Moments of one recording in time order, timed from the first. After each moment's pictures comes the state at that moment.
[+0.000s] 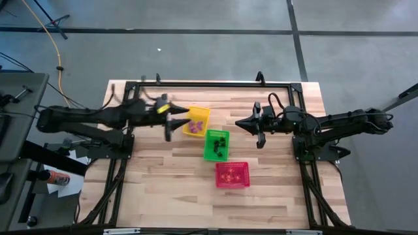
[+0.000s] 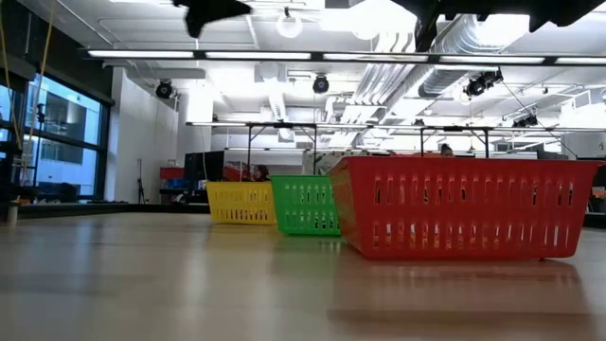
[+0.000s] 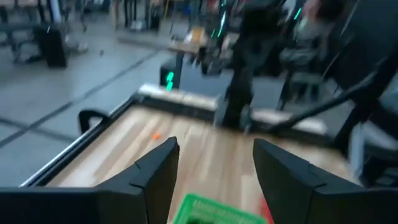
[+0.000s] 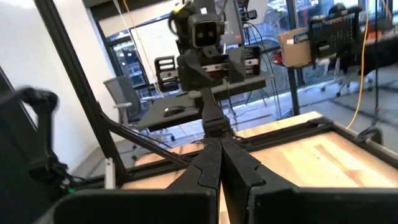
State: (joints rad) left arm 0.03 0.97 0.79 0.02 -0.15 -0.14; right arm -0.01 0.99 0.57 0.51 0.00 0.24
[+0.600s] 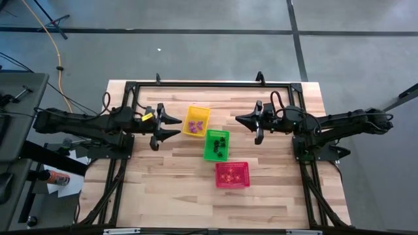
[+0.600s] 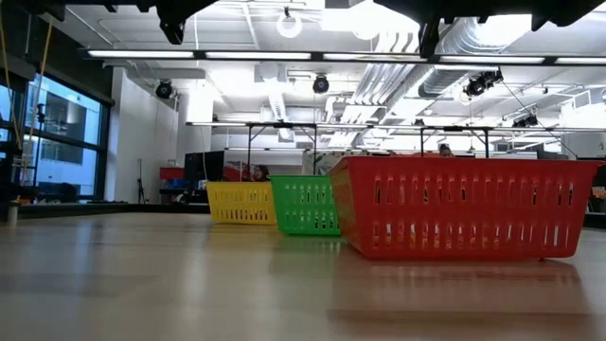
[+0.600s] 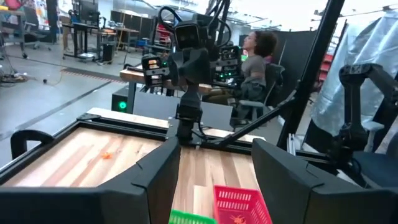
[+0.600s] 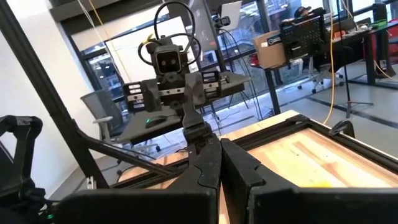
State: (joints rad) left arm -0.03 0.76 0.51 0.30 -0.03 -0.17; right arm -0.01 0.99 0.57 0.51 0.11 0.31
